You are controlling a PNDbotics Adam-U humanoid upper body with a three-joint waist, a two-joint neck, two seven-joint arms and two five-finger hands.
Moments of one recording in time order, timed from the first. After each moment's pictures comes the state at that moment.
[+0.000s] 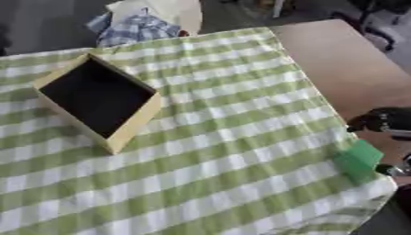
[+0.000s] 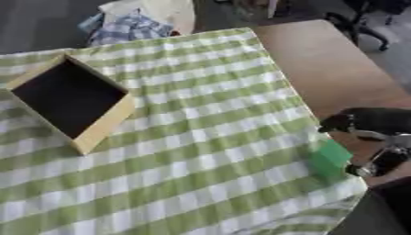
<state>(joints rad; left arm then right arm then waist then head) -0.47 0.38 -0.13 -1.99 -0.10 -0.29 0.09 -0.02 -1.06 0.03 -1.58 0.68 -0.47 0.40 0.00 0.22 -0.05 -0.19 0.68</state>
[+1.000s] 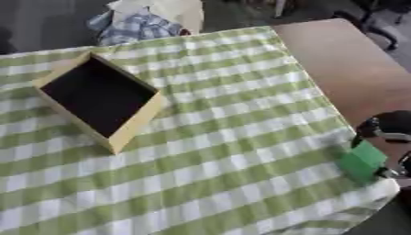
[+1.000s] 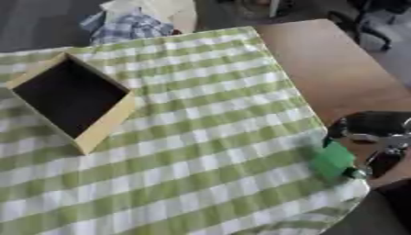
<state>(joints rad) -0.47 0.37 -0.13 -1.99 -0.10 -0.29 0.07 -0.05 -1.06 0.07 -1.55 0.65 -0.52 0.39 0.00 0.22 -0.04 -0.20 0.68</state>
